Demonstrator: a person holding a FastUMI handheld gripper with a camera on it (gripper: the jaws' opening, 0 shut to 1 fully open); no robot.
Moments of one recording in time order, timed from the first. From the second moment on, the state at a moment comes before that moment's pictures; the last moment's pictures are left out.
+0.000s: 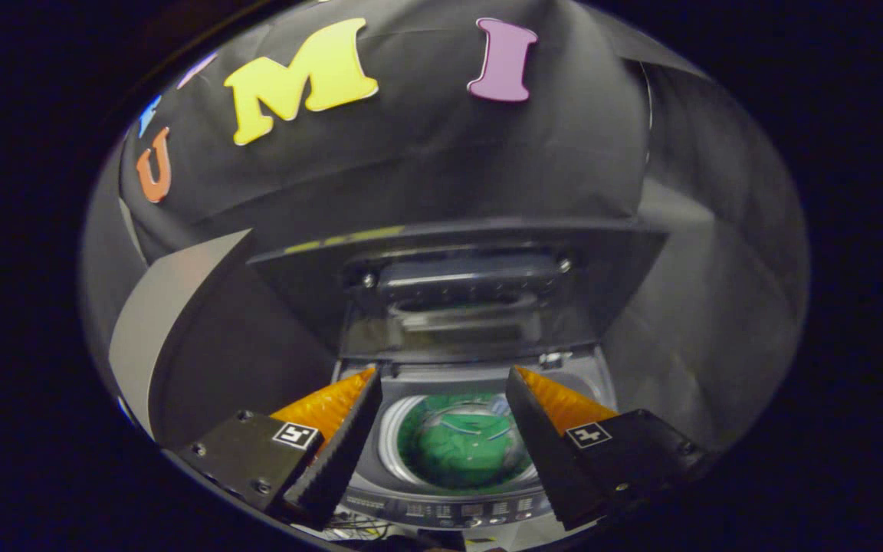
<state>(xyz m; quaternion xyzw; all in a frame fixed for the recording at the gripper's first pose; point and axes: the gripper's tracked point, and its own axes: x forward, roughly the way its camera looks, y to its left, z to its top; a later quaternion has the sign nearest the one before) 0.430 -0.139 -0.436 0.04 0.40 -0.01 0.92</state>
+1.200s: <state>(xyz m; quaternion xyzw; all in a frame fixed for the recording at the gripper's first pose) 0.573 -0.145 -0.374 0.00 0.33 -0.03 0.94</state>
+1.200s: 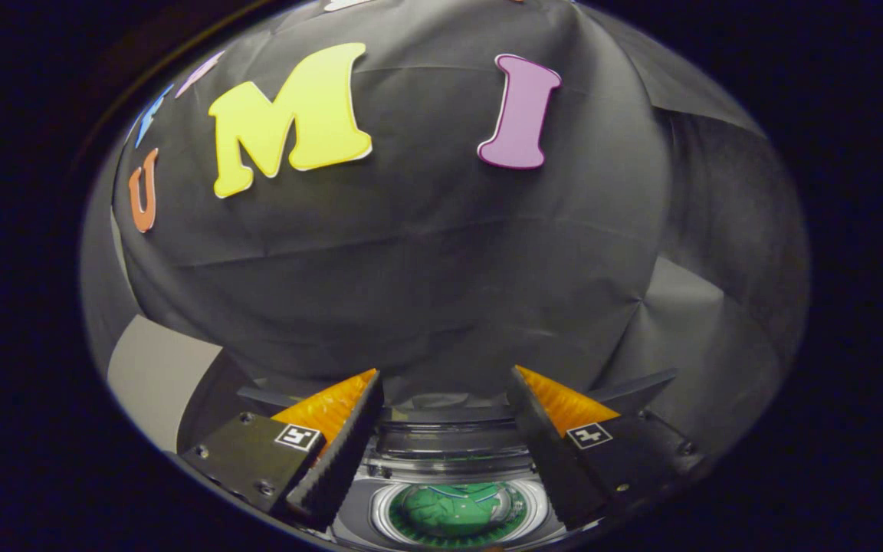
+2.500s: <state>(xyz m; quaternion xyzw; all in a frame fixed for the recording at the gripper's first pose) 0.389 -0.140 -0.421 0.03 0.39 -0.08 0.92</state>
